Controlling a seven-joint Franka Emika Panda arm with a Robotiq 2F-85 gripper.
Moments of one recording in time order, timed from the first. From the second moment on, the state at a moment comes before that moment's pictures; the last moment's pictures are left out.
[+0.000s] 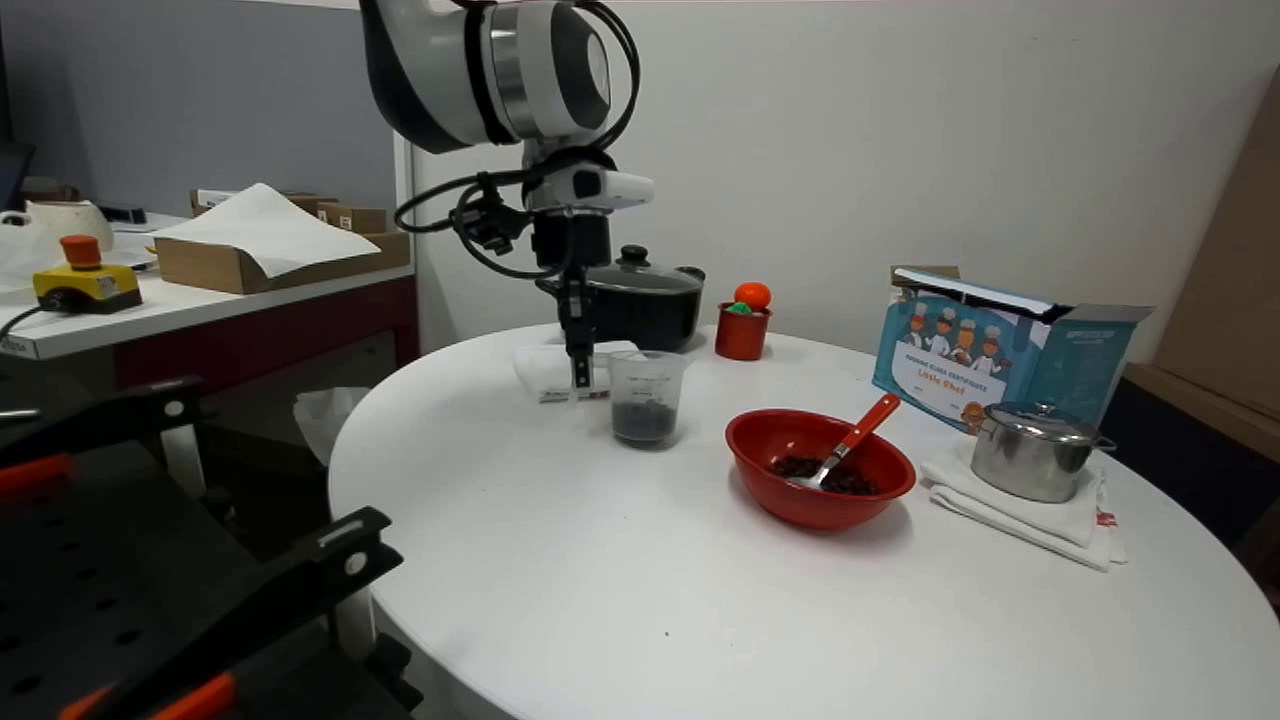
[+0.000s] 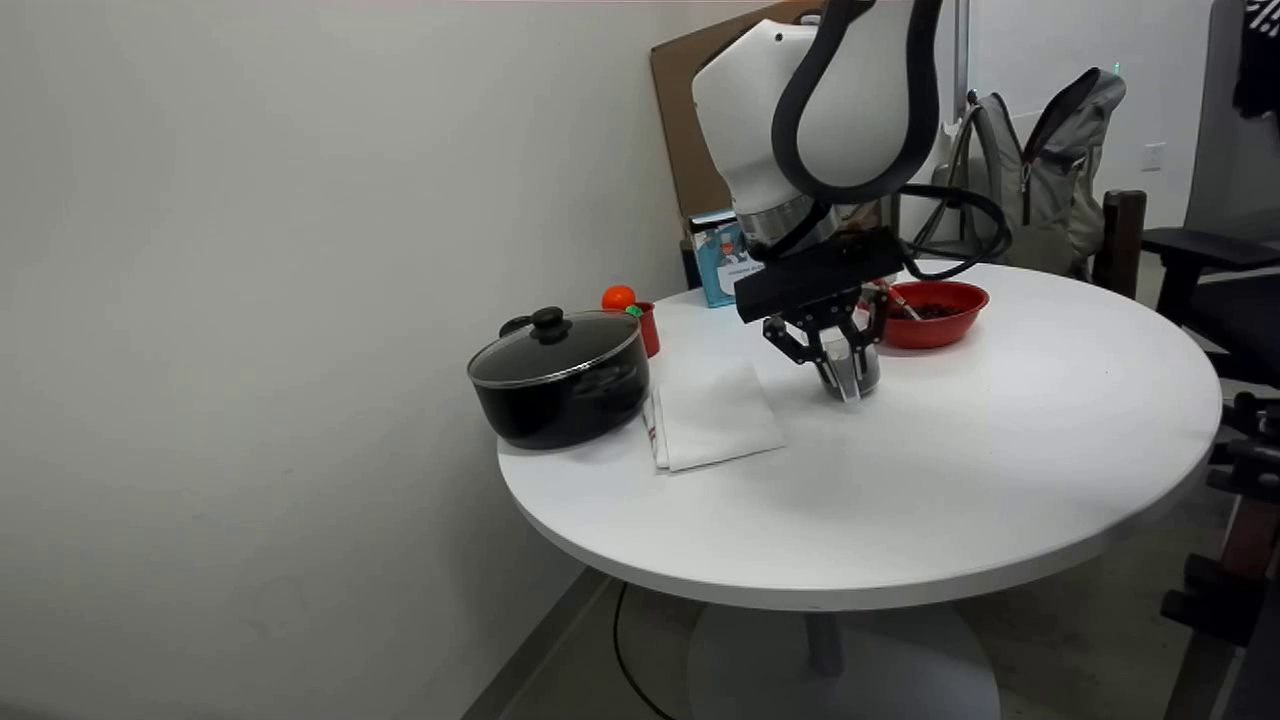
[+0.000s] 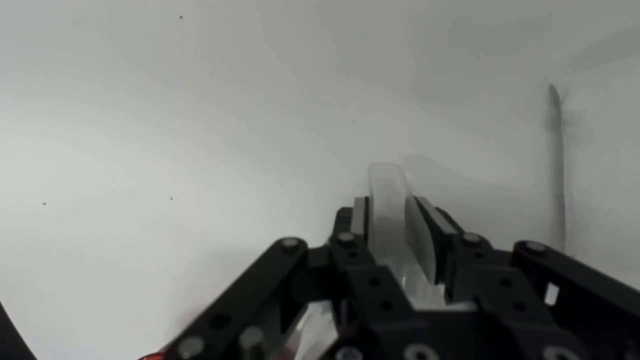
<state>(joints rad) 0.22 0.58 -0.12 -2.18 -0.41 2.63 1.37</state>
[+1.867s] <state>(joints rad) -0.30 0.38 -0.09 -2.13 0.59 2.14 0.26</state>
